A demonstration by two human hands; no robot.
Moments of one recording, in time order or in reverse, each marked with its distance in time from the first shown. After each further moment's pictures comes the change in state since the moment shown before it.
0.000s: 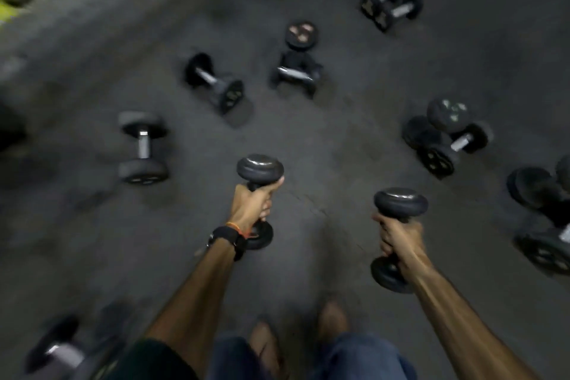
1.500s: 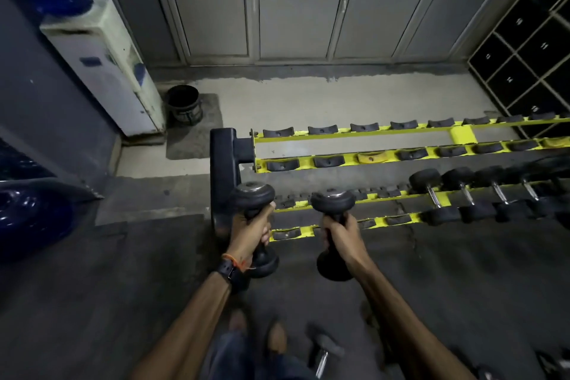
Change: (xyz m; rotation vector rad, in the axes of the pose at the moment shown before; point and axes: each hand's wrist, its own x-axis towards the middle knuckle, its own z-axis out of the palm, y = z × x) left_hand -0.104 0.708 -0.964 -0.642 0.486 0.329; right_hand -0.611 -0.694 1.025 -0.547 -0.747 -0.543
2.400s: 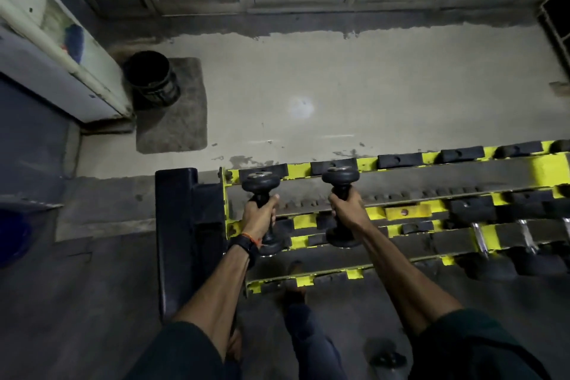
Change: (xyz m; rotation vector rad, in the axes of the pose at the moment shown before) left_hand 0.490 -0.005 0.126 0.176 0.118 -0.249; right_hand 0.549 -0.008 0.001 -0.263 -0.041 0.199
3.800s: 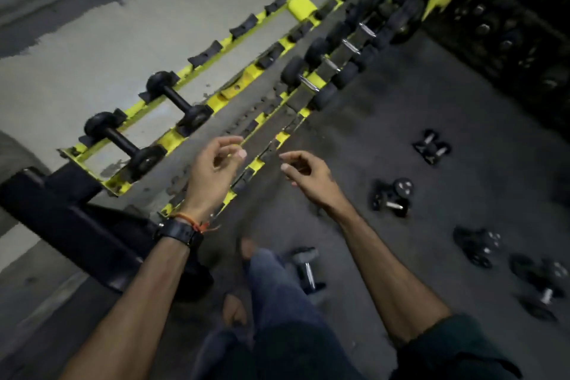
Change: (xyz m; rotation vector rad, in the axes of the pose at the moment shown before) left_hand -0.325 -0.062 0.004 0.496 -0.723 0.633; right_hand -0.443 0.169 -0.041 0.324 0.447 -0.206
